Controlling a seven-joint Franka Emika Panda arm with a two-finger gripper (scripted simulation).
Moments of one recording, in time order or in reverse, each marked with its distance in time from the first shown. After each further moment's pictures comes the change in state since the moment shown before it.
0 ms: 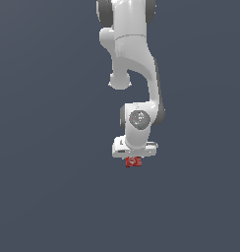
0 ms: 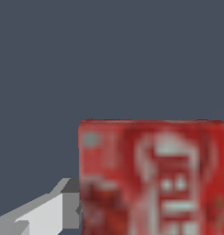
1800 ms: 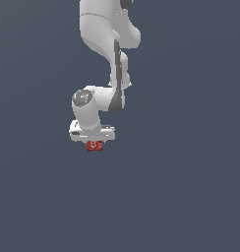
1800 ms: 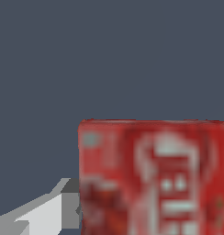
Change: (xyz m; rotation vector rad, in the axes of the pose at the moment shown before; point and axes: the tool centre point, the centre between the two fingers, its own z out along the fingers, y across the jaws) arm -0.075 0.186 -0.034 0.000 0.000 0.002
